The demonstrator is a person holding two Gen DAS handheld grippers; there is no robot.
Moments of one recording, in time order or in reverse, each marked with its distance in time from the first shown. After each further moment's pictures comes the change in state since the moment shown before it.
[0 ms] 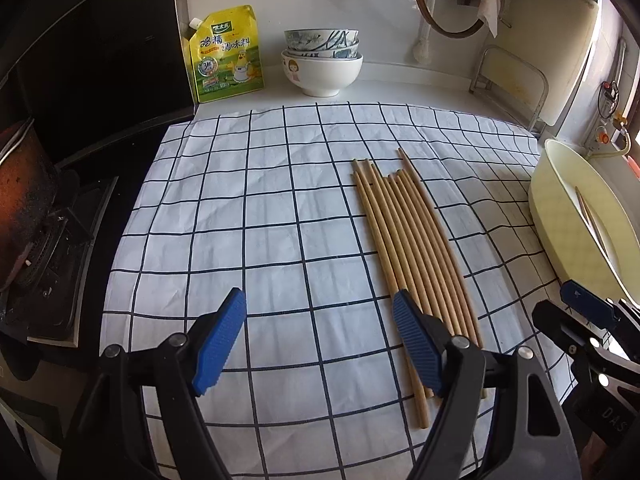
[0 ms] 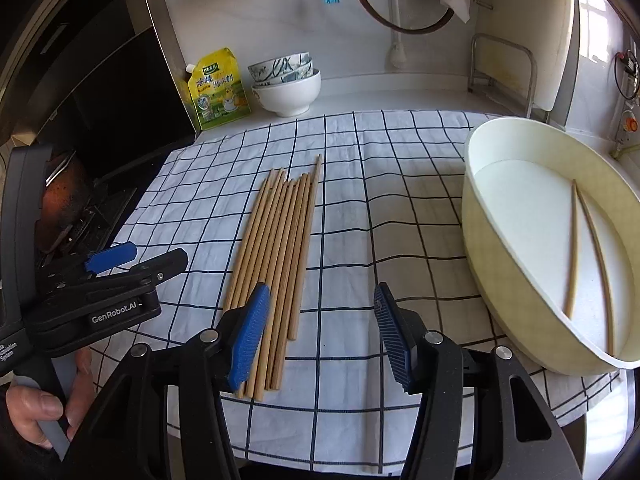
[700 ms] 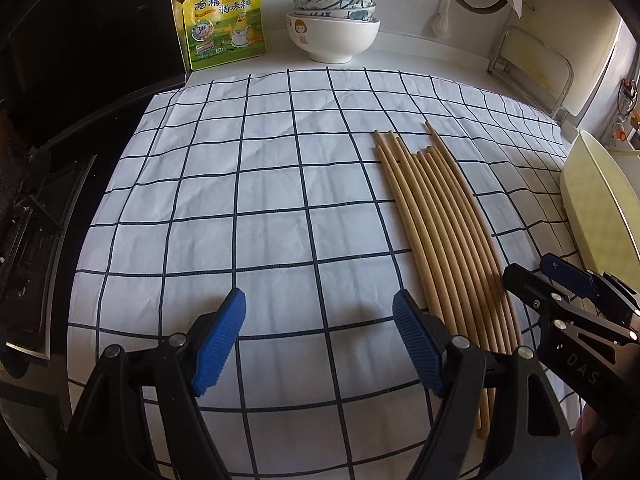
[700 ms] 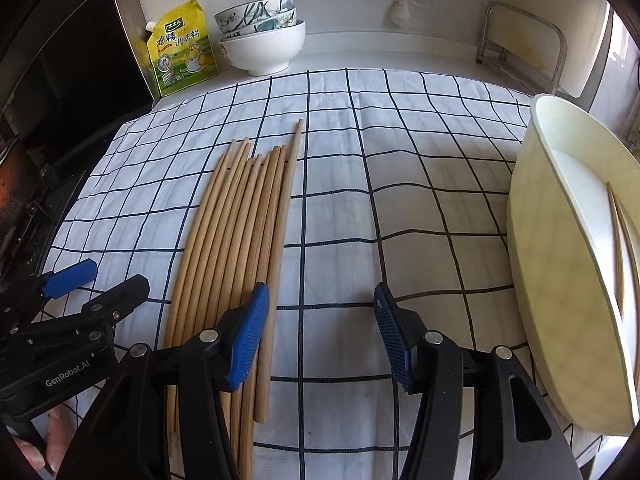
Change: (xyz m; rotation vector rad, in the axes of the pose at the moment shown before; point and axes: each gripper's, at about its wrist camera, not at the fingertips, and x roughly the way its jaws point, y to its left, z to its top) left arm 0.049 0.009 0.007 -0.017 0.080 -0.005; right arm 0.076 0.000 0.025 -0.022 0.101 -0.089
